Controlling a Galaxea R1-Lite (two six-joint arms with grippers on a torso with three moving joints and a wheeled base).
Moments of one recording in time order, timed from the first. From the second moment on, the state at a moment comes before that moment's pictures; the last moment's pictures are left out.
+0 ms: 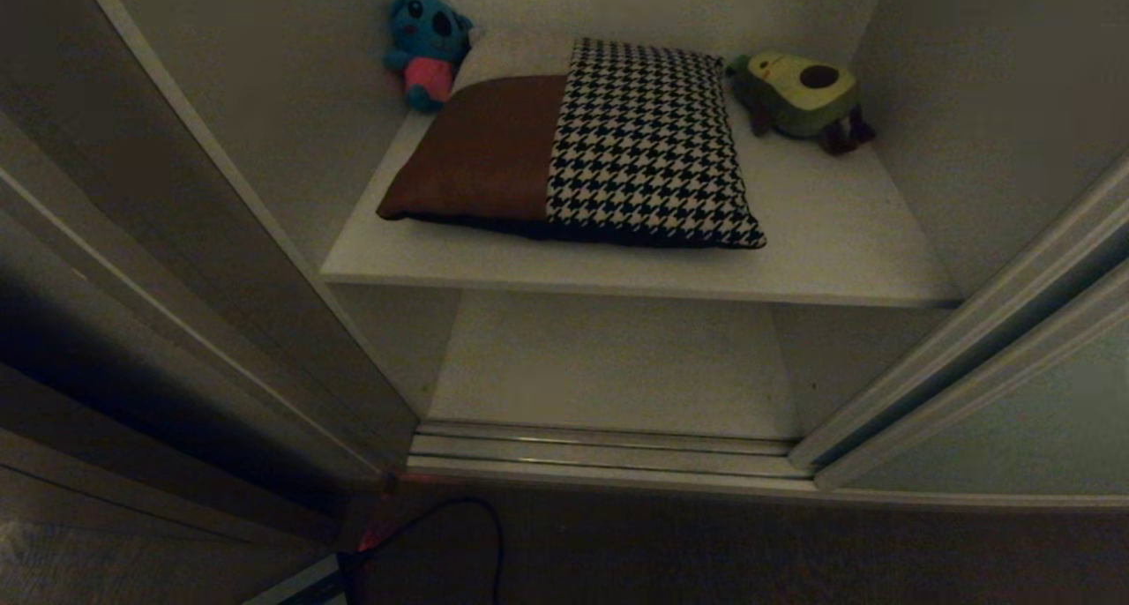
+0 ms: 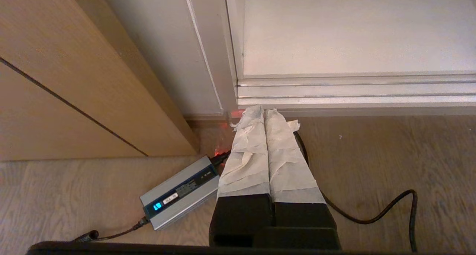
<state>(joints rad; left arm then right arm) -0.02 0.00 -0.02 0.05 -0.04 0.09 -0.01 0.00 0.00 0.01 0.01 -0.03</state>
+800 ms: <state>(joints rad) -0.02 0.00 -0.02 0.05 -0.04 0.09 -0.01 0.00 0.00 0.01 0.01 -0.03</state>
